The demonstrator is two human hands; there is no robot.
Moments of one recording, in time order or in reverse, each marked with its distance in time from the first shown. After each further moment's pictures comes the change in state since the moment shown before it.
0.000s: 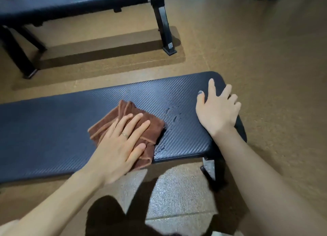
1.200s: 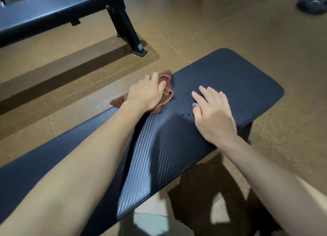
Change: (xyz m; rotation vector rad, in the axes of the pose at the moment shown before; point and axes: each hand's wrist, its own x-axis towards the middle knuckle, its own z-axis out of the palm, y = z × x) left_hand 0.164 -0.139 -0.024 -0.153 -0.031 0.137; right_hand -0.123 -0.151 0.052 0.036 0.400 -0.073
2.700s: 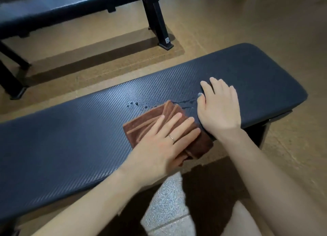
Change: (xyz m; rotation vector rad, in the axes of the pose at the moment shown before) left_hand -0.205 0.059 0.050 0.330 0.021 0.415; right_hand 0.005 0.005 -0.005 0.018 -0.102 -0.029
